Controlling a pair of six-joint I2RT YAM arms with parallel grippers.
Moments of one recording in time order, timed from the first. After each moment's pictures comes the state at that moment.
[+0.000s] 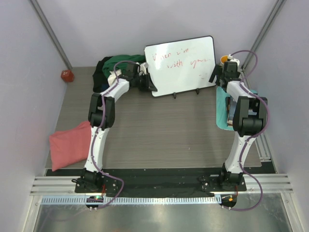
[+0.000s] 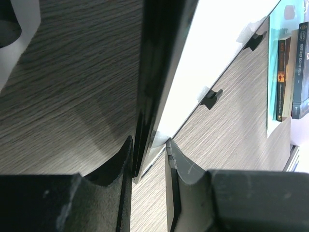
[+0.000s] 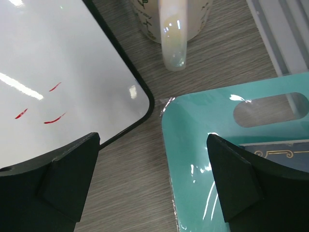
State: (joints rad) left arm -0.30 2.47 2.06 -0.36 0.60 -0.42; right arm -0.07 2.04 1.53 -0.11 0.16 0.24
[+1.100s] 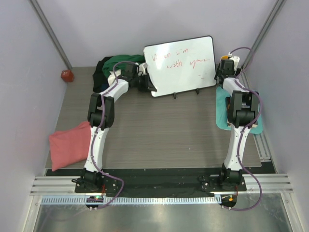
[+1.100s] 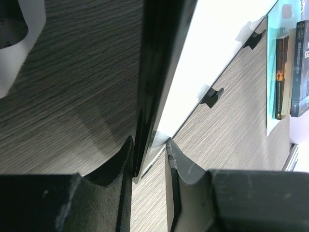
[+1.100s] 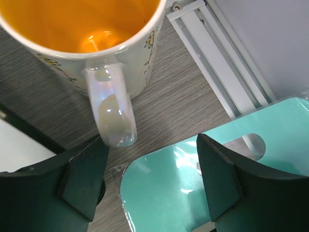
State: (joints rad) left arm -0.29 2.46 2.03 -0.32 0.62 -0.42; right arm -0.08 2.29 1.77 -0.06 0.45 0.17
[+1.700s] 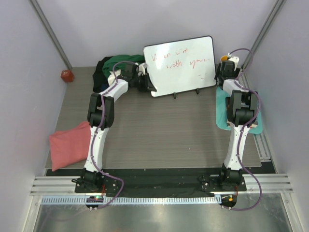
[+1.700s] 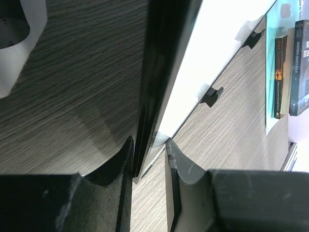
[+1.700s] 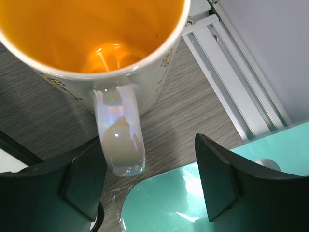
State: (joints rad) left arm -0.29 2.46 2.03 -0.32 0.63 -0.42; right arm -0.09 2.35 1.78 0.05 0.40 0.12
